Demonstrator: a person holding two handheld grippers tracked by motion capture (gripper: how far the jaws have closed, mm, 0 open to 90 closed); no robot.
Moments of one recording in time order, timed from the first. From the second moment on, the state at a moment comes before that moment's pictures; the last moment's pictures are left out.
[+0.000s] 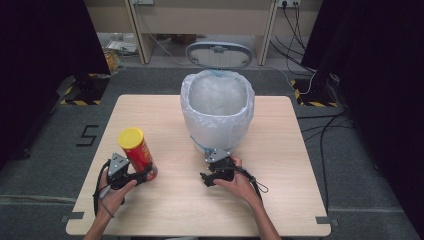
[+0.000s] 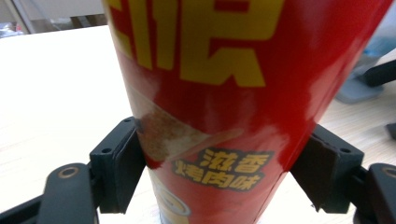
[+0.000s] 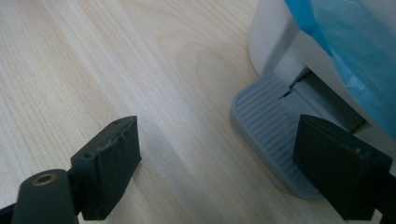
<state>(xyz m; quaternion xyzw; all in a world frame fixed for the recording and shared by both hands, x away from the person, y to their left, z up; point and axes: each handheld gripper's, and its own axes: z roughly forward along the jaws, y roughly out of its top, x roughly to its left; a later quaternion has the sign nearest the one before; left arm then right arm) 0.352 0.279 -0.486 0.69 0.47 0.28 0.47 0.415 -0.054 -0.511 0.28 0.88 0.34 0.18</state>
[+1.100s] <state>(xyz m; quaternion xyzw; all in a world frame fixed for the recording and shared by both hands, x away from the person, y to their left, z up) 0.409 0.260 -0.352 0.68 0.40 0.27 0.55 0.416 -0.056 -0.511 0.27 0.88 0.34 0.18</state>
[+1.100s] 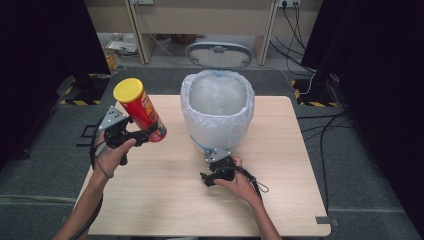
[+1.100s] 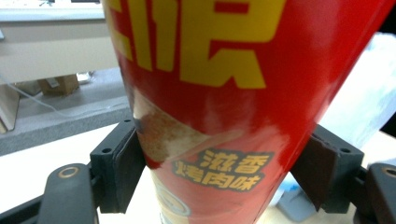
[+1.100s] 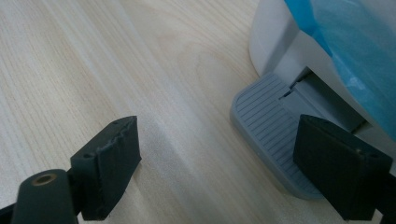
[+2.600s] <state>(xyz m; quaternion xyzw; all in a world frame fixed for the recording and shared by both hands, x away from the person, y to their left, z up) 0.457 0.172 -0.248 0.69 0.33 0.26 0.59 0.416 -0.056 -0.511 0.28 0.88 0.34 0.17</state>
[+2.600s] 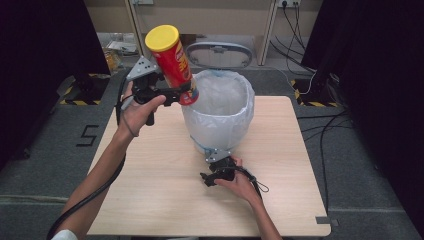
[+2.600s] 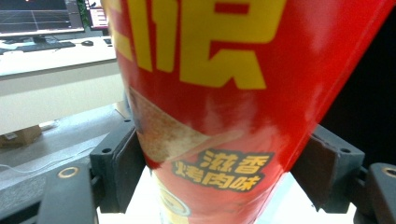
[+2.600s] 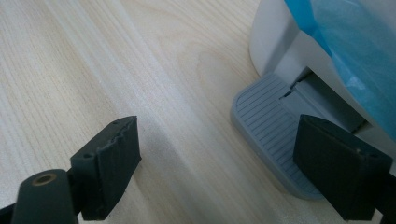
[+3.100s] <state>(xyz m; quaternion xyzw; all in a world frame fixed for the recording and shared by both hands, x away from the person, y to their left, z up) 0.470 0.133 -0.247 0.71 0.31 0.24 0.58 0.416 -0.057 -0.511 0.28 0.88 0.34 0.17</state>
